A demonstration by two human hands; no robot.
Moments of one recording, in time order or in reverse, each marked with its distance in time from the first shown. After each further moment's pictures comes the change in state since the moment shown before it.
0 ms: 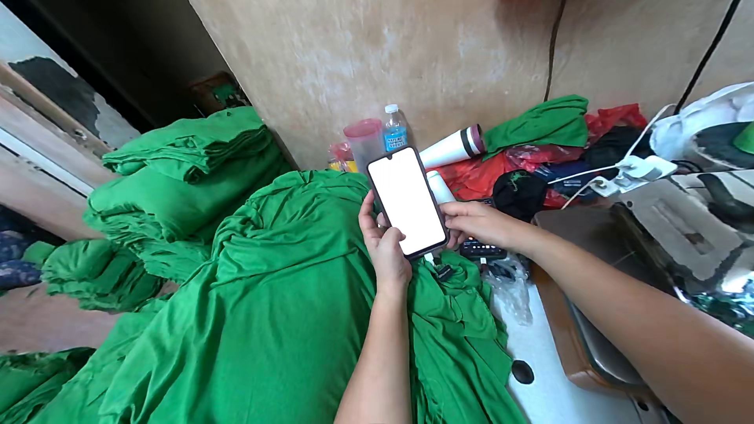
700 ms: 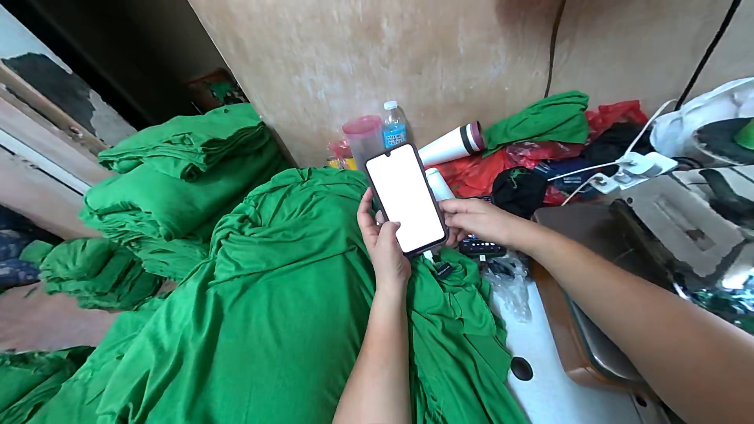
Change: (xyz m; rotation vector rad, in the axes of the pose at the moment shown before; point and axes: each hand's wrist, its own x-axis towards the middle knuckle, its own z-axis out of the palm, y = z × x) left_hand -0.002 0.001 0.001 -0.017 -0.002 0.011; right_hand 0.000 0.003 0.000 -0.009 0.001 -0.005
